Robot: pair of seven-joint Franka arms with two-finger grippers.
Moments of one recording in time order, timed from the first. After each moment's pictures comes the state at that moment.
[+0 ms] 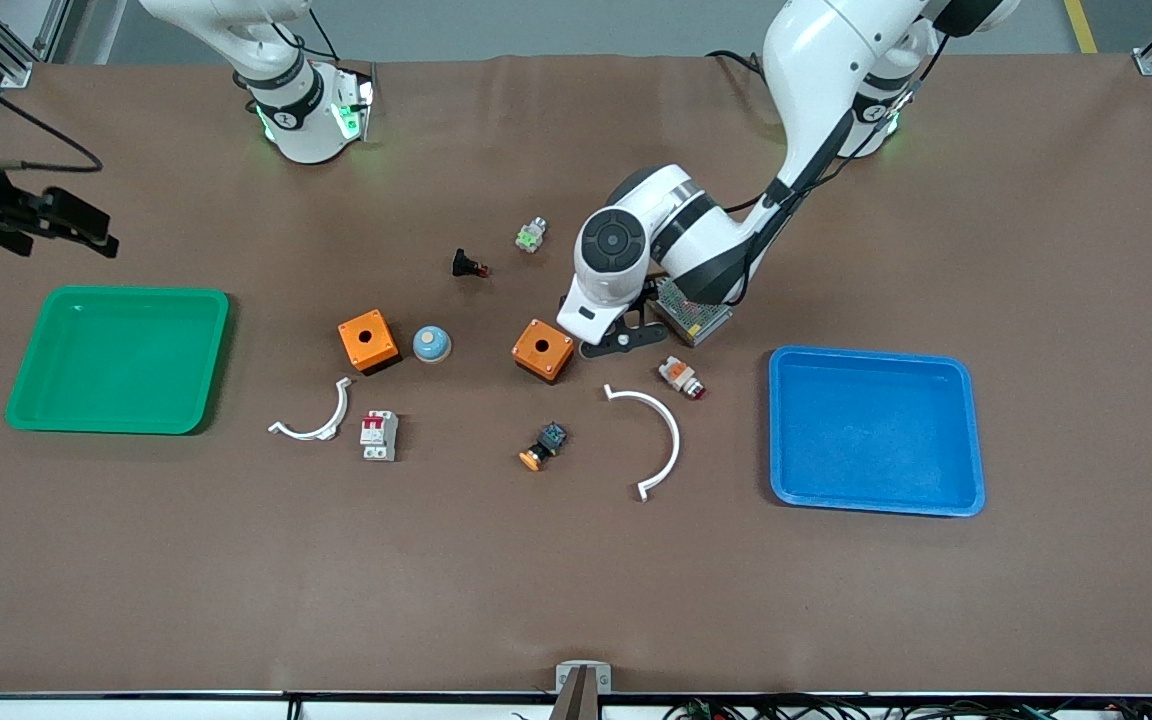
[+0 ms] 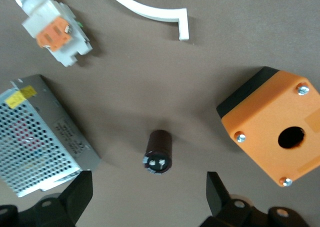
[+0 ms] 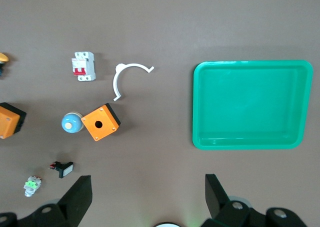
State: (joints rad) left arm -0.50 0.64 -0.37 -1.65 0.07 2.12 -1.10; right arm 0.00 -0.01 -0.02 -1.62 0.01 1.50 0.03
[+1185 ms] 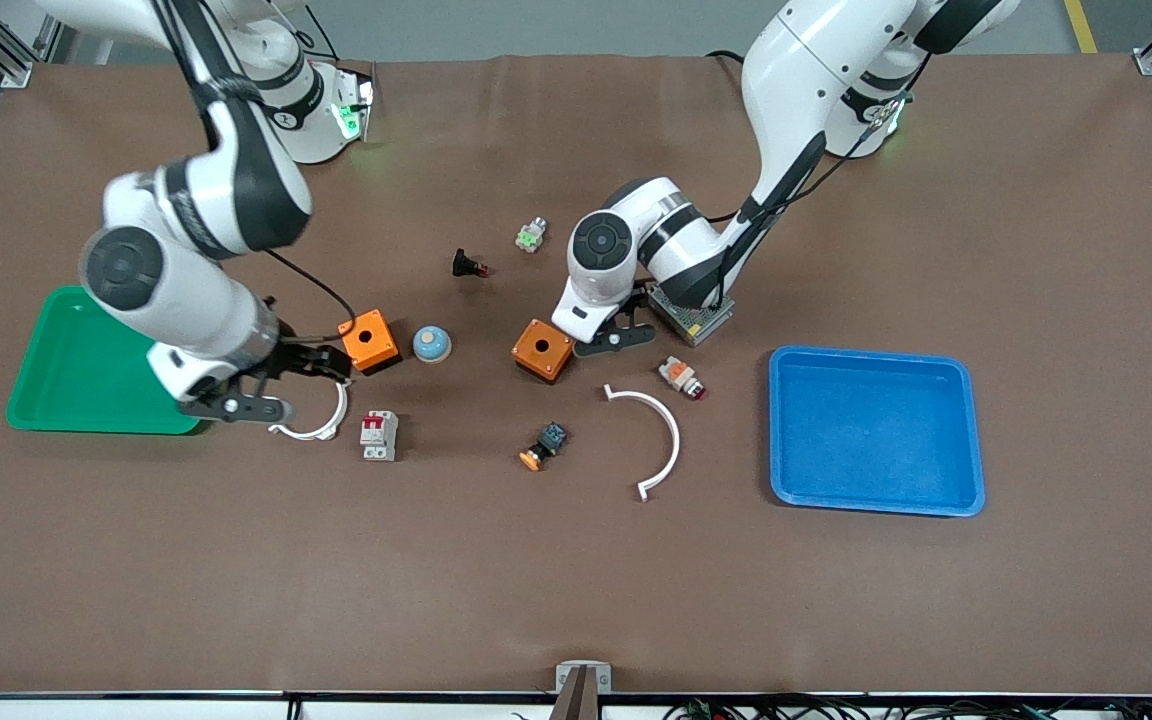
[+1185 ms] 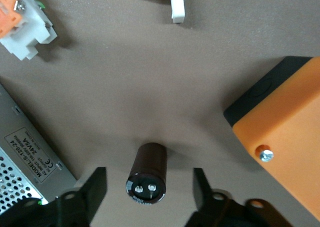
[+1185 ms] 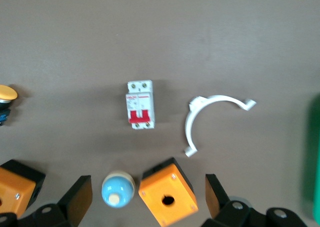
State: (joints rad) left arm -0.53 0.69 -0.36 -1.71 0.14 2.25 -1.13; right arm 0.27 0.30 0.01 -1.84 0.05 2.09 0.33
